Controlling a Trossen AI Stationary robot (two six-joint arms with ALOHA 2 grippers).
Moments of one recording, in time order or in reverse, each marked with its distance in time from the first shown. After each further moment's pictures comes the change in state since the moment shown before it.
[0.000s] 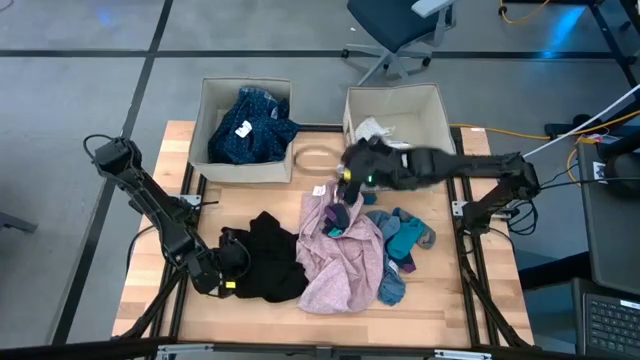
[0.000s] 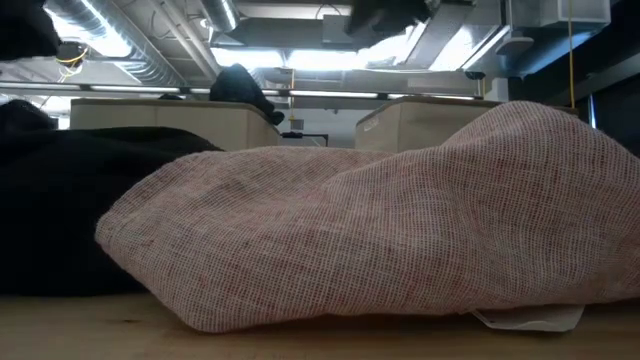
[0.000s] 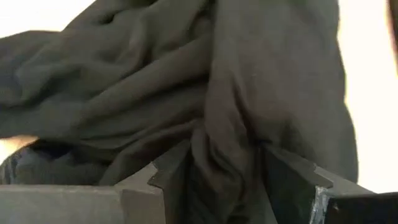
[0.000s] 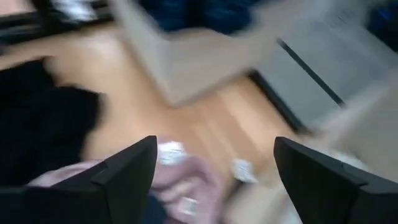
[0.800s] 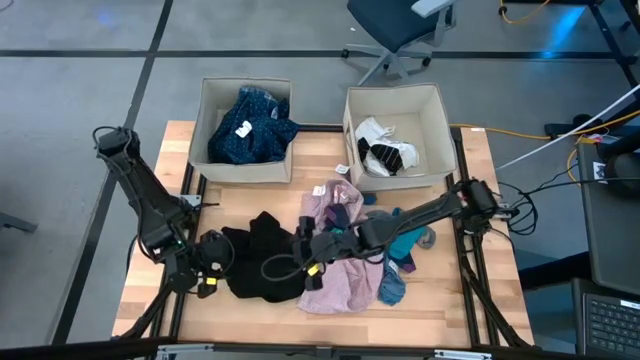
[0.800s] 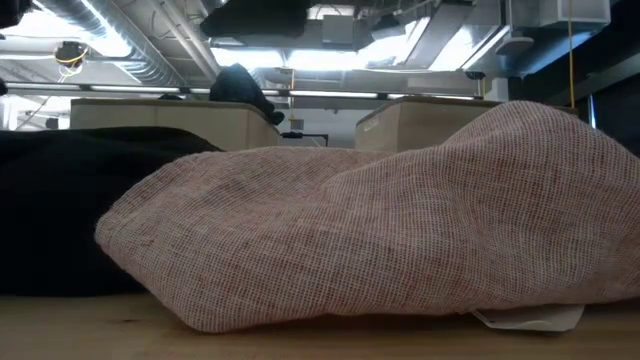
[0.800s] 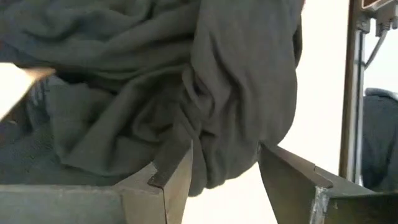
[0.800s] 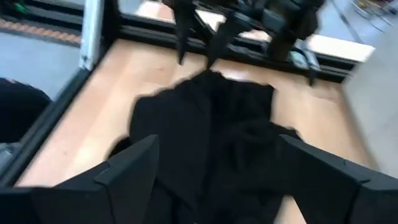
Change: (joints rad) left arm -0.132 -0.169 0.108 -0.336 0.065 -0.247; right arm 0.271 0.384 -0.095 0.780 -0.299 -0.344
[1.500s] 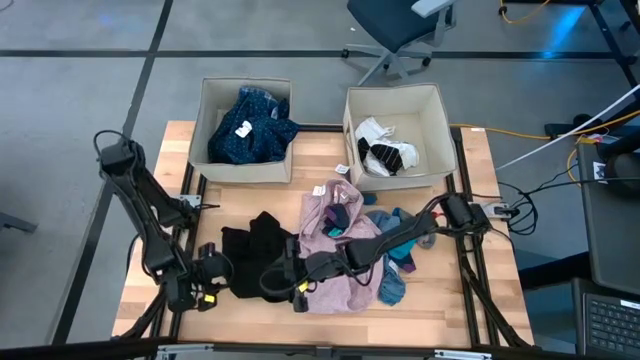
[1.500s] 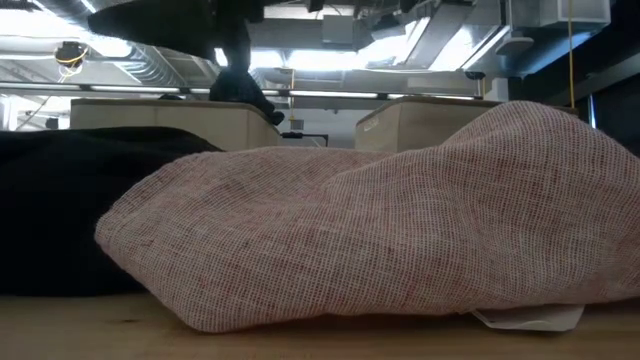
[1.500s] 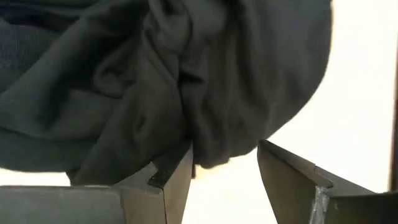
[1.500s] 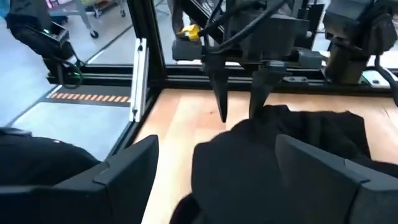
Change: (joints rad) left arm -0.117 0.244 -0.001 0.078 -0.027 -0.110; right arm 0.051 0.198 0.001 0.416 -0.052 0.154
